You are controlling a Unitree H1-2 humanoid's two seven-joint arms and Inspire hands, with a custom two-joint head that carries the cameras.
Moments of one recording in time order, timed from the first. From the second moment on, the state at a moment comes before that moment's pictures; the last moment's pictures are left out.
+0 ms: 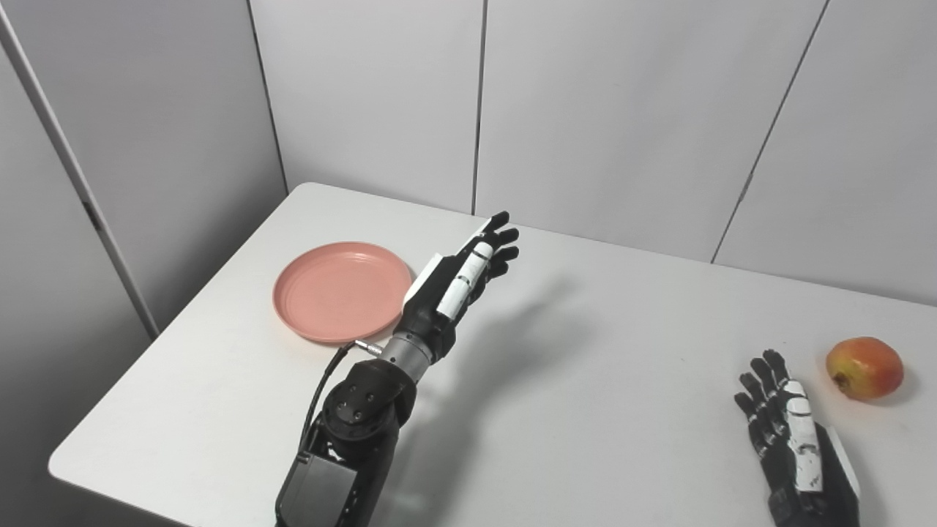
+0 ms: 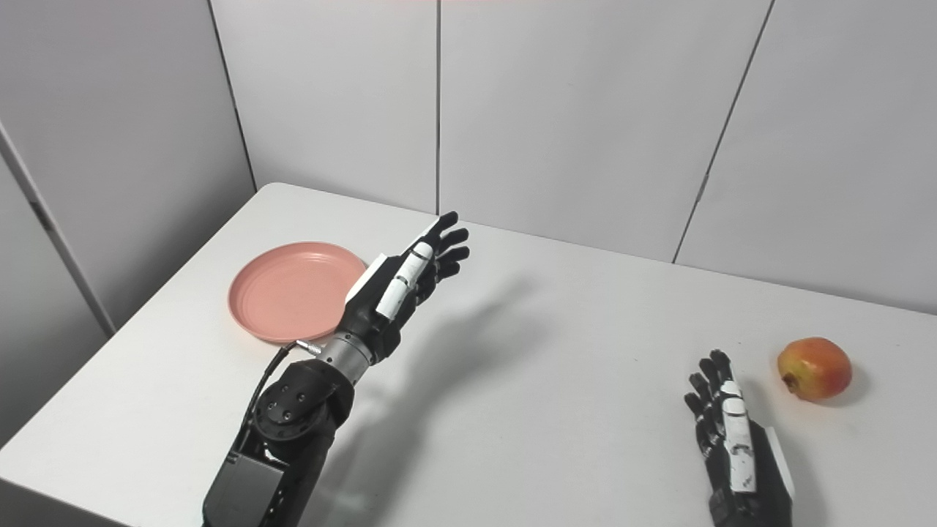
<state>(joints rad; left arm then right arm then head) -0.26 0.10 0.02 -0.17 -0.10 0.24 -0.13 -0.12 -0.11 -0.04 0.07 0.23 0.06 0.22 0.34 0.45</state>
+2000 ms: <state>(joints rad) -0.35 0.37 0.47 0.01 -0.36 0.30 -0.03 -0.11 -0.11 -0.03 0.06 0.23 0.06 0.21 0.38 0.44</state>
